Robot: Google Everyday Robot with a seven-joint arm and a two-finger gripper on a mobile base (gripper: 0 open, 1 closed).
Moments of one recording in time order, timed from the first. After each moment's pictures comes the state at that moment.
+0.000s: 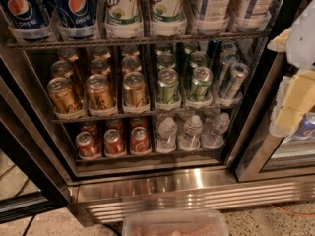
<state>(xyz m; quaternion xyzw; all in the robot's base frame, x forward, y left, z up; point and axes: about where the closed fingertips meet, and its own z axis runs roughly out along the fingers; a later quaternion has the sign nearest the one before) 0.438 -0.217 0.976 -0.60 0.78 -0.03 0.16</state>
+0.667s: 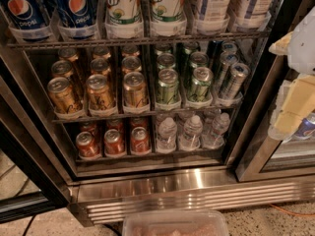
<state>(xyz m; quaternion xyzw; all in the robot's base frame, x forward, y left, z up) 0.437 -0.216 0.971 -0.60 0.78 -0.03 0.17</state>
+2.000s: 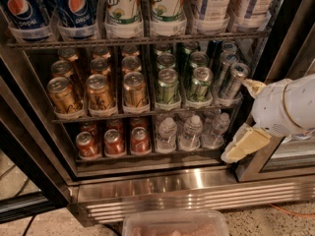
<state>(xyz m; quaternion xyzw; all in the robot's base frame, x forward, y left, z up) 0.463 -0.185 0.868 -0.55 0.76 0.01 0.34</state>
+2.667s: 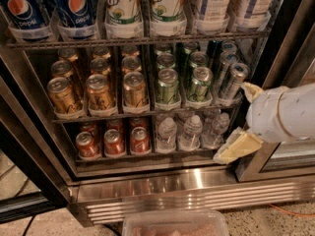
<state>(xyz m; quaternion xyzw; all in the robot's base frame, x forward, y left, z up) 0.465 -0.178 0.860 -0.53 0.77 0.00 0.36</state>
